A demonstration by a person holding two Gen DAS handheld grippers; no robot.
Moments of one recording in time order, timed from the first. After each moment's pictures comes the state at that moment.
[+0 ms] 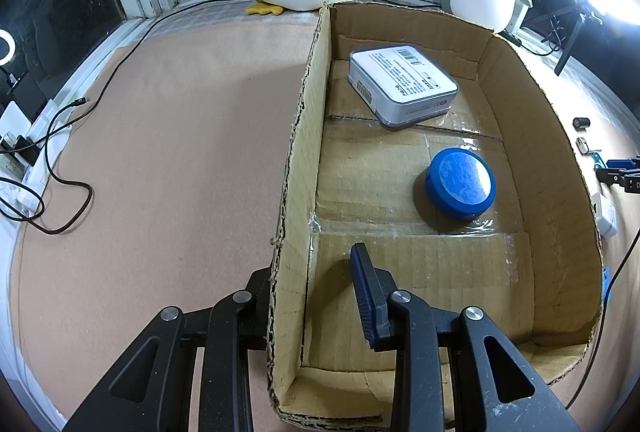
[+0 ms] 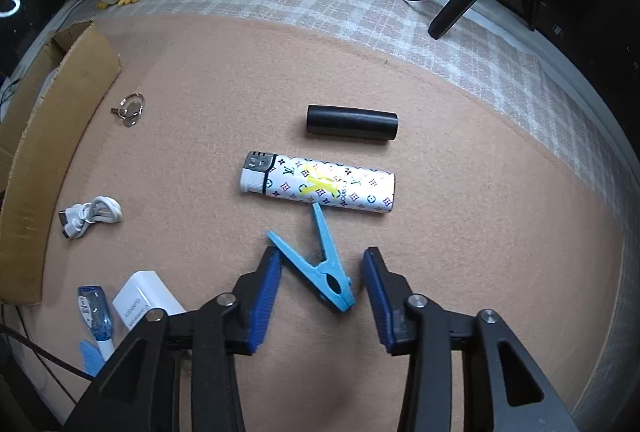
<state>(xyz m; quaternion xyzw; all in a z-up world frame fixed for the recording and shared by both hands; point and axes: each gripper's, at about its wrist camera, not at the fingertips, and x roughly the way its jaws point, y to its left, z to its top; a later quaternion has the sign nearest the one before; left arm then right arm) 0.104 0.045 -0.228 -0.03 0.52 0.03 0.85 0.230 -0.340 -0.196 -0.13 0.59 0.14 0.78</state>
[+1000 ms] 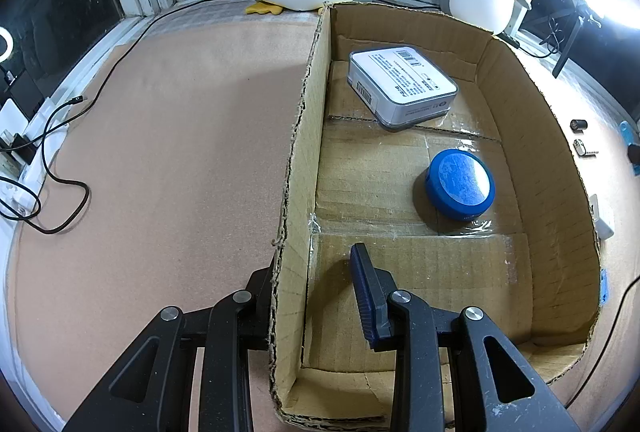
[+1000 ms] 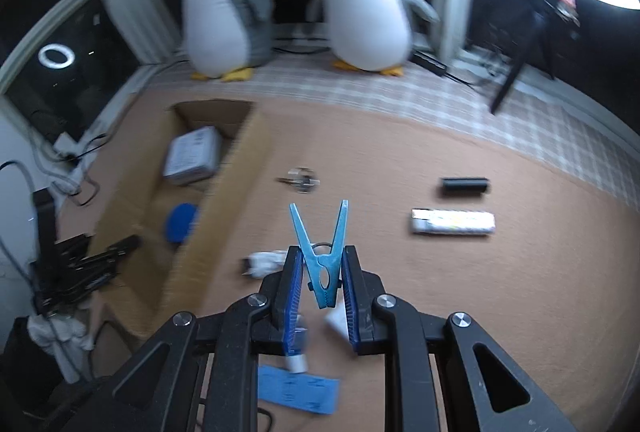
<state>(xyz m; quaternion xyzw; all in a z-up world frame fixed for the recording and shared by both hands) 0.105 0.047 -0.227 -0.04 0.52 0.03 0.85 0.158 -0.263 -0.103 -0.03 0.51 0.23 0.83</state>
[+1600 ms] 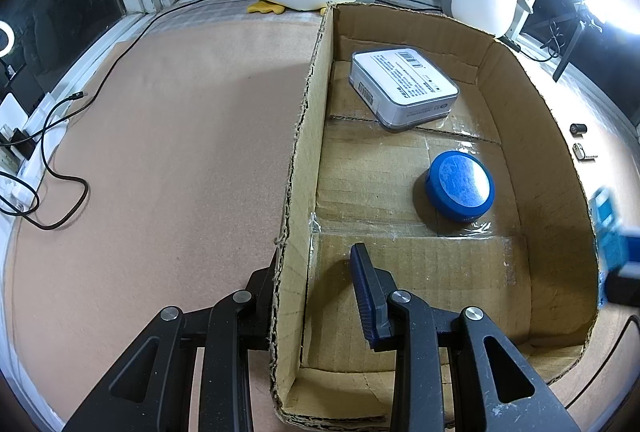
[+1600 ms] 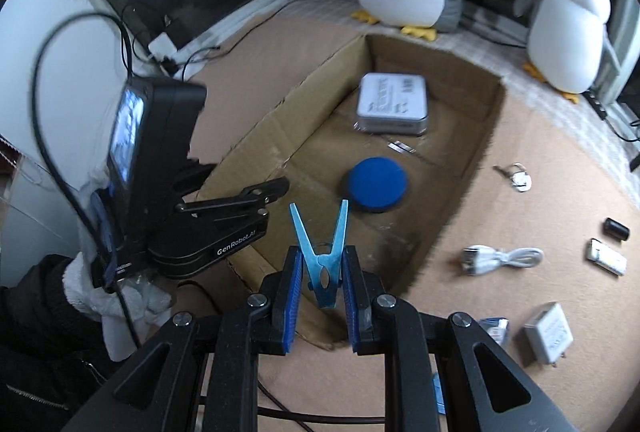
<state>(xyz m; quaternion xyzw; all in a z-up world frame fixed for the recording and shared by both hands) 0.105 0.047 -0.227 -0.04 0.52 0.03 0.85 0.092 -0.115 -0.127 -0.11 0.53 0.37 0.76</state>
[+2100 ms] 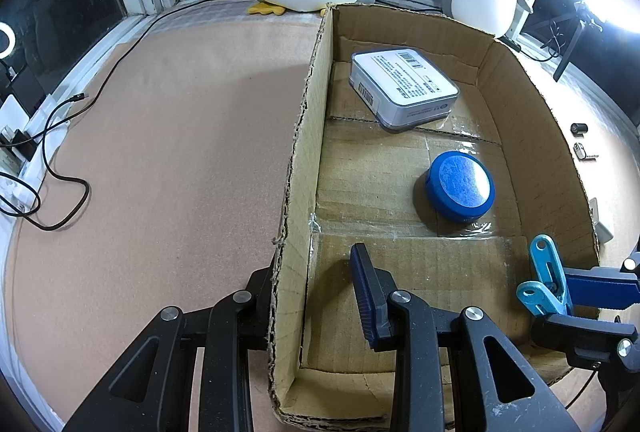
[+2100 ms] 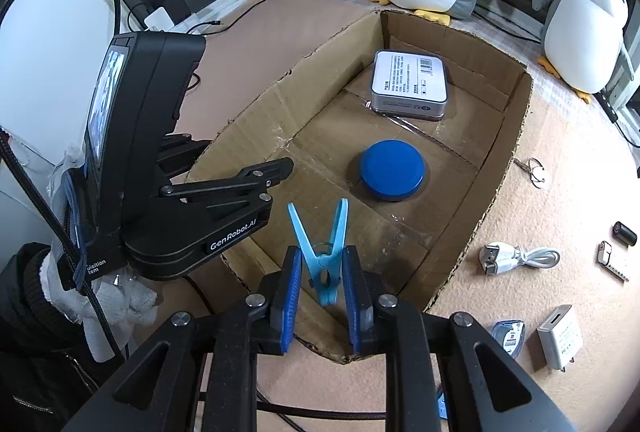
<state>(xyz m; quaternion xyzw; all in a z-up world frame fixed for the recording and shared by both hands) 0.104 0.046 -0.226 -0.04 0.52 0.03 0.85 0.088 -0.100 -0.146 -0.14 0.53 0.37 0.75</state>
